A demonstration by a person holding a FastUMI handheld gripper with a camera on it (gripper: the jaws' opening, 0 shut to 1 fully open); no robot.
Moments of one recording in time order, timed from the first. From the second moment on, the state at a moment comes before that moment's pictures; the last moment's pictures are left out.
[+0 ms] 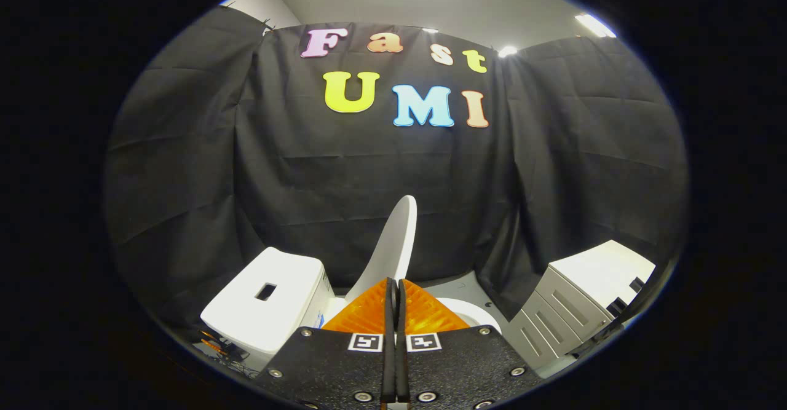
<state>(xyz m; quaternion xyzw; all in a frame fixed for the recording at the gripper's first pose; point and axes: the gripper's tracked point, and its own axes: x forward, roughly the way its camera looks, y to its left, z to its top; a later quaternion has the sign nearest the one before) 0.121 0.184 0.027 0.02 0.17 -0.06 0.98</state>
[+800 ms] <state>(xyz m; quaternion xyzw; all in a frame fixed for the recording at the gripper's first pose) 0.125 0.254 0.042 -0.02 0.14 -0.02 0.99</state>
